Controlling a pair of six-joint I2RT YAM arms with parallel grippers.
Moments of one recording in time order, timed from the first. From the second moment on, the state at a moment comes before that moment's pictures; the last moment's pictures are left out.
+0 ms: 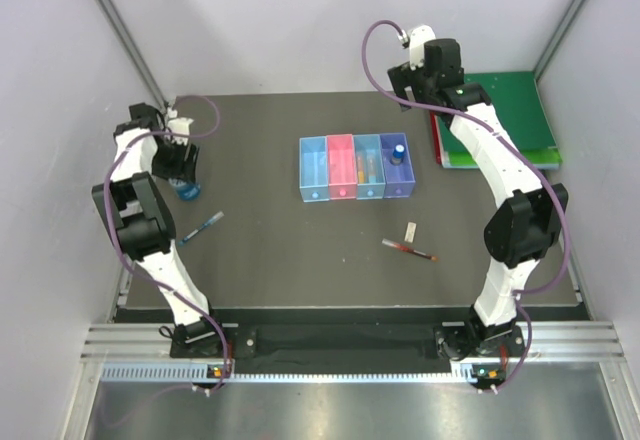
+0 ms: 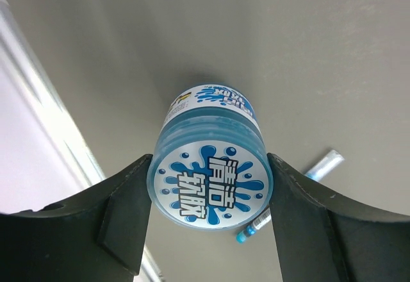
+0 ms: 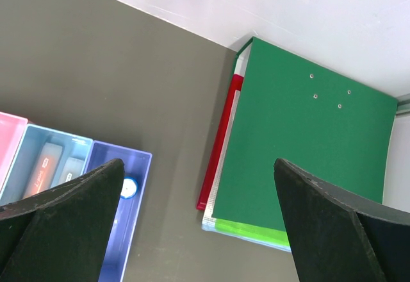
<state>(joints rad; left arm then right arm) 0.33 1.98 1.62 -0.86 0.19 0.51 0.31 1.85 1.88 -0.50 0.20 -0.27</state>
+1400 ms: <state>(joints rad) -0.33 2.17 2.25 -1.14 0.31 0.71 0.23 1.84 1.83 -0.50 0.26 -0.33</state>
